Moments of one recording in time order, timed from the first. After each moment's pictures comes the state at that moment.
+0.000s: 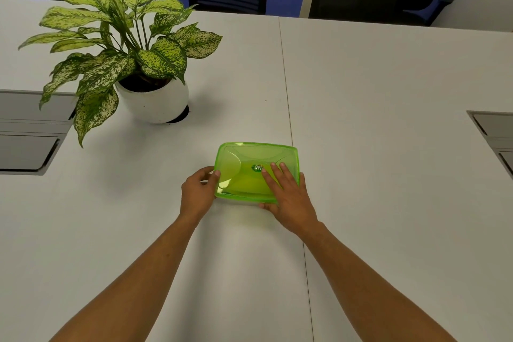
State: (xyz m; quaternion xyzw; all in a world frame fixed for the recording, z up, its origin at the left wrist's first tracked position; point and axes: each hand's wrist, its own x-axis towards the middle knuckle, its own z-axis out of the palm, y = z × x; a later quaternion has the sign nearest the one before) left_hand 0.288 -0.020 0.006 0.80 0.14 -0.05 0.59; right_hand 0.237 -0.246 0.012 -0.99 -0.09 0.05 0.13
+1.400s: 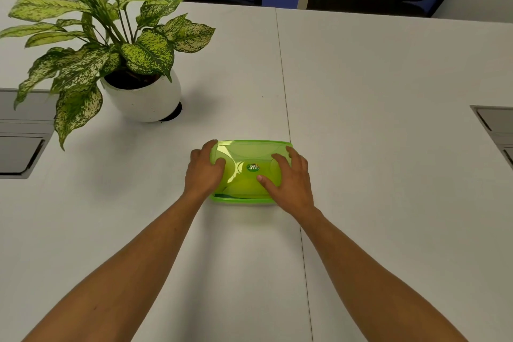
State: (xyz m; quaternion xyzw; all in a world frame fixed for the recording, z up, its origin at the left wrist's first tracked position) left_hand 0.342 -0.048 0.012 0.91 0.08 -0.08 0.41; right_hand 0.276 -0.251 0.007 -0.96 0.06 -0.07 0.27
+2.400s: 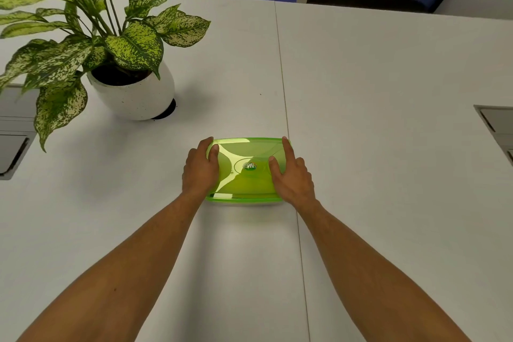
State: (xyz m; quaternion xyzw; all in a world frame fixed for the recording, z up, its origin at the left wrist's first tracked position) left_hand 0.358 -0.057 -0.008 0.90 0.10 -0.03 0.42; right_hand 0.303 -0.258 0.002 -0.93 0.18 0.03 0.31
